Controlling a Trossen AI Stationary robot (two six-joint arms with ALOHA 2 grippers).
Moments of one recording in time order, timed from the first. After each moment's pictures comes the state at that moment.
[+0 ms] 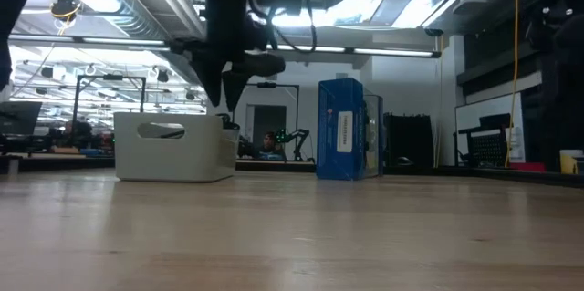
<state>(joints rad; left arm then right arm) 0.06 1.86 1.49 -1.20 -0.56 -1.08 0.81 1.27 0.59 -0.81 0.69 1.64</state>
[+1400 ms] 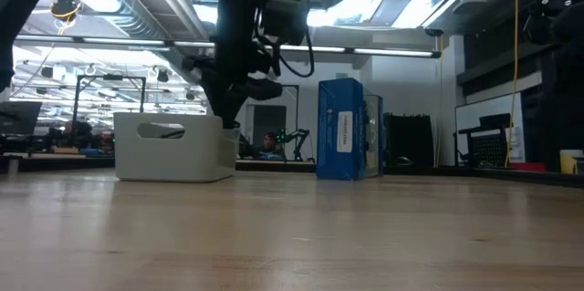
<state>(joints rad) 0.20 1.92 1.49 -1.15 -0.56 -0.89 0.81 1.27 0.61 -0.82 0.71 1.64</state>
